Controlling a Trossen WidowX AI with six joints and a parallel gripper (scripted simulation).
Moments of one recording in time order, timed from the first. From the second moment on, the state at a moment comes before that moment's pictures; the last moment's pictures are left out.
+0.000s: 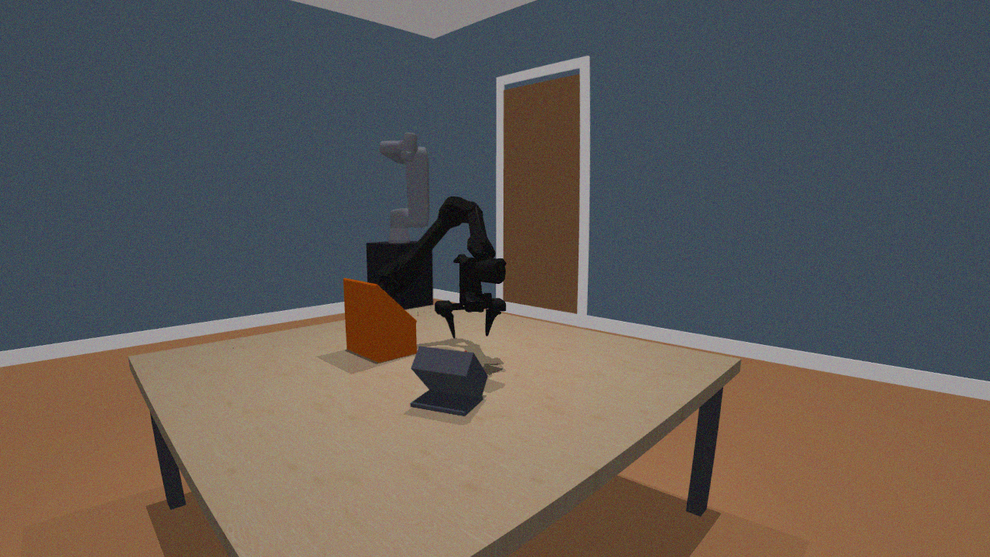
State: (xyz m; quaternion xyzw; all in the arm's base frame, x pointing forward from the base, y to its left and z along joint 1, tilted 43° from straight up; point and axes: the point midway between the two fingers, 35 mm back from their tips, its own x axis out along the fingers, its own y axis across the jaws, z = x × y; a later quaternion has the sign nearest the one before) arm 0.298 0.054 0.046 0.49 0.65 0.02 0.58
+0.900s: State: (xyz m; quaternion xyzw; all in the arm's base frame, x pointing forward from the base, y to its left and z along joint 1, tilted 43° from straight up) arm 0.307 0.084 0.016 0.49 0.65 0.02 0.58
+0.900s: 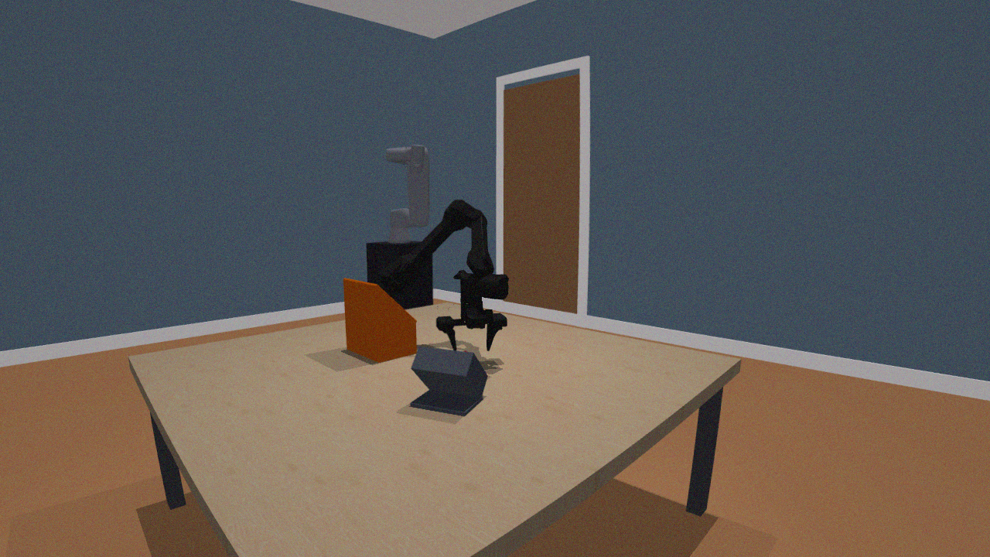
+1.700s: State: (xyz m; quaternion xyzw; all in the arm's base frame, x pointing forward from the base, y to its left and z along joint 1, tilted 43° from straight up) arm 0.306 0.101 -0.002 0.49 0.65 0.02 0.58
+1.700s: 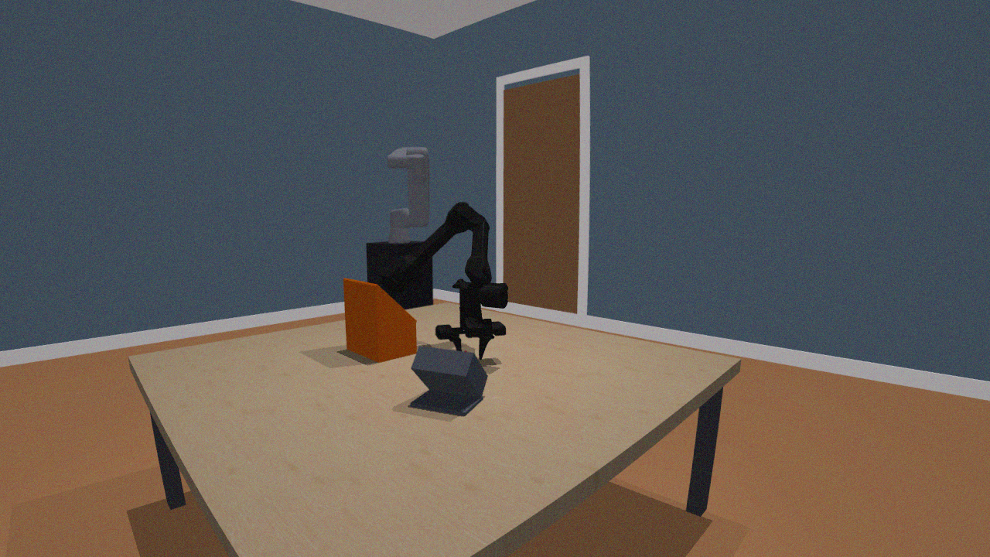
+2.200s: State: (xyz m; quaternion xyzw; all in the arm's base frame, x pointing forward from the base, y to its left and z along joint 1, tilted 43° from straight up) arm 0.306 0.101 -0.003 0.49 0.65 0.02 0.58
